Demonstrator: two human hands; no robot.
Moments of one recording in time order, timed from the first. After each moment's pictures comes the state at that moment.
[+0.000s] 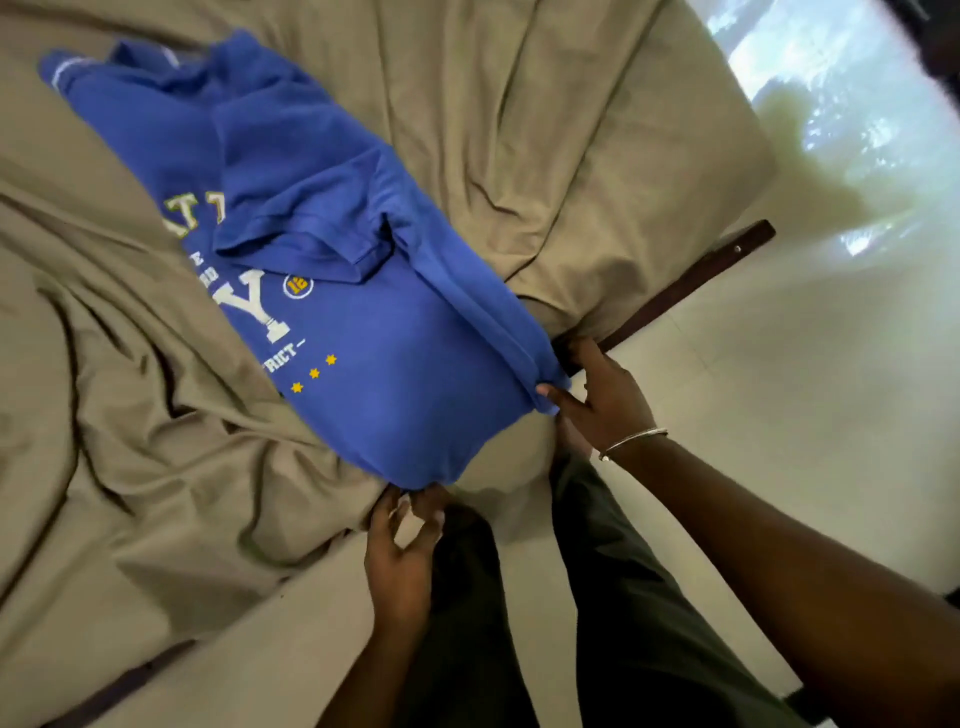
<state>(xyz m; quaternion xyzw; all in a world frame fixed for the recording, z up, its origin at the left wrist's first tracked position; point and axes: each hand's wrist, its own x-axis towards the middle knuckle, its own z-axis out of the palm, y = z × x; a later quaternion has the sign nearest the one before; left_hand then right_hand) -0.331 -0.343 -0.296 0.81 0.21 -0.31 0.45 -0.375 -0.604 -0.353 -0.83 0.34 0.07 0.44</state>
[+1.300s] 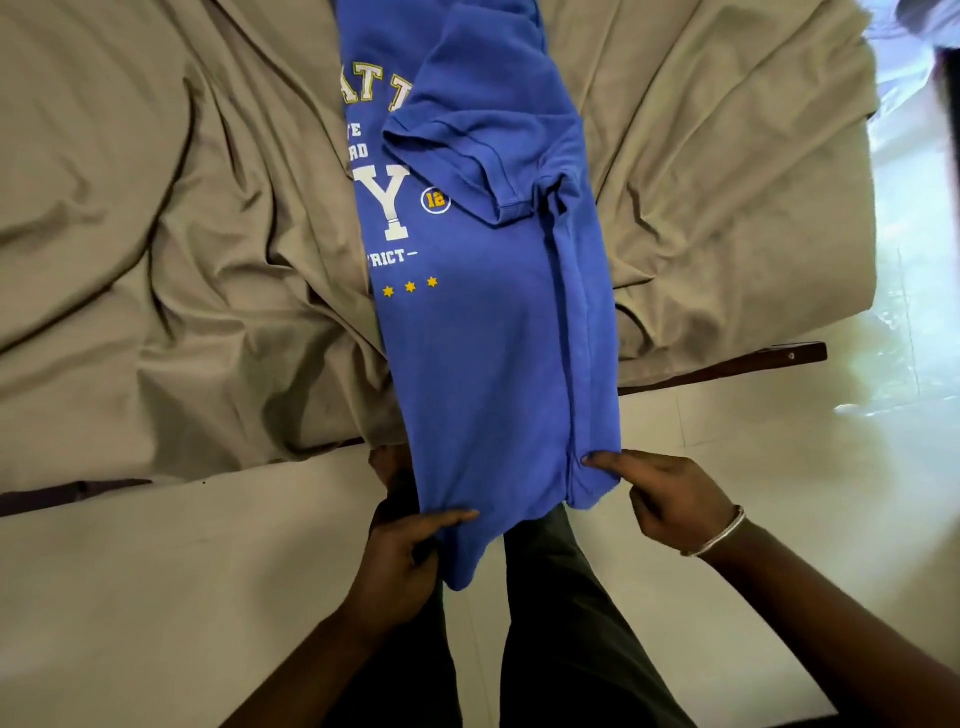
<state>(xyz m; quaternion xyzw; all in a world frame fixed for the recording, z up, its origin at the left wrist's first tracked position) -0.377 -0.303 -0.273 0.79 -0.03 -0.39 0.47 -0.419 -0.635 -0.296 -0.93 -0.10 0.12 0.34</state>
